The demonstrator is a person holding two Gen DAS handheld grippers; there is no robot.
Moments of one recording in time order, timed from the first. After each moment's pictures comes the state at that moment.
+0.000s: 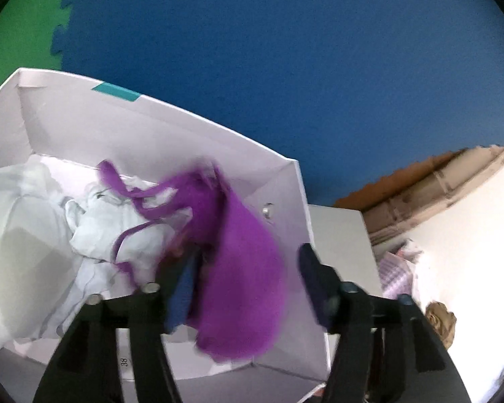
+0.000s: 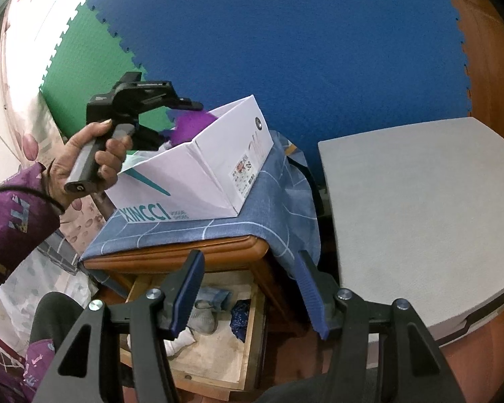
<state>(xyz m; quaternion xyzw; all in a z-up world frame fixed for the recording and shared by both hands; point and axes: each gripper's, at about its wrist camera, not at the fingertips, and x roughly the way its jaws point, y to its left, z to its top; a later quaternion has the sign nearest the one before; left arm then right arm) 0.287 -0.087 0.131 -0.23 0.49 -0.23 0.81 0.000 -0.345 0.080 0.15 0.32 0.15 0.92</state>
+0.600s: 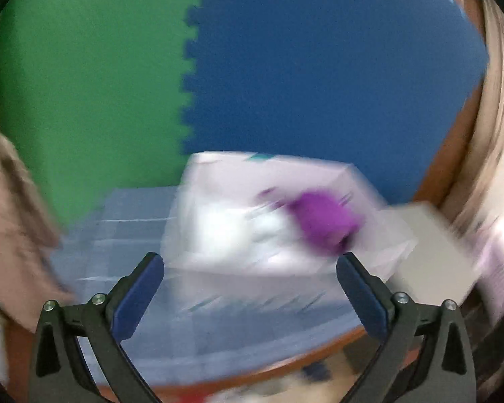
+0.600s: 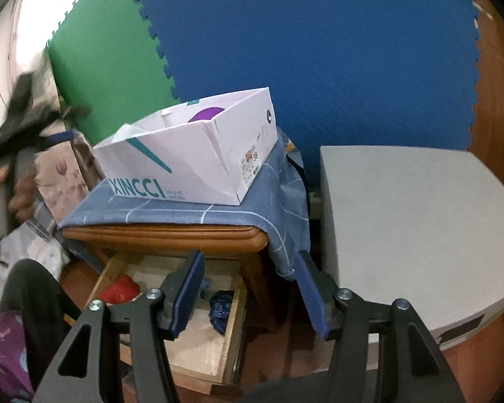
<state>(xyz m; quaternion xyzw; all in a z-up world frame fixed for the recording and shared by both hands) 0.082 0.037 0.169 -0.01 0.30 -0.09 0.95 -0.006 -0.308 0.086 0.04 0.34 0.13 0.93</state>
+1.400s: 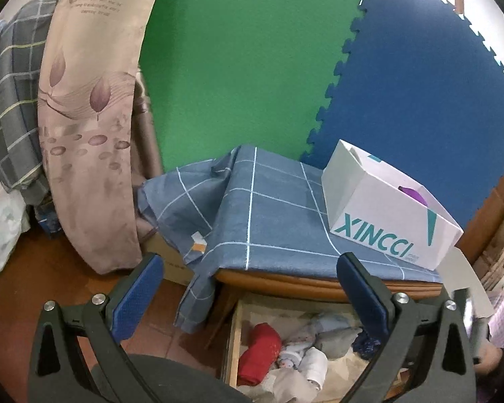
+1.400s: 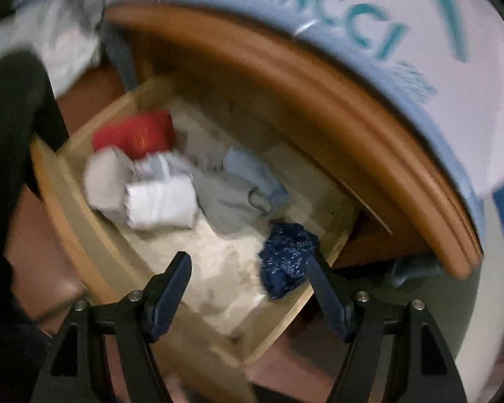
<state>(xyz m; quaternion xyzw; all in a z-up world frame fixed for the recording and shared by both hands) -0.052 0.201 0.098 -0.16 0.26 0.03 0.95 0.036 -0.112 -0.038 -0.31 0.50 0.27 0.76</state>
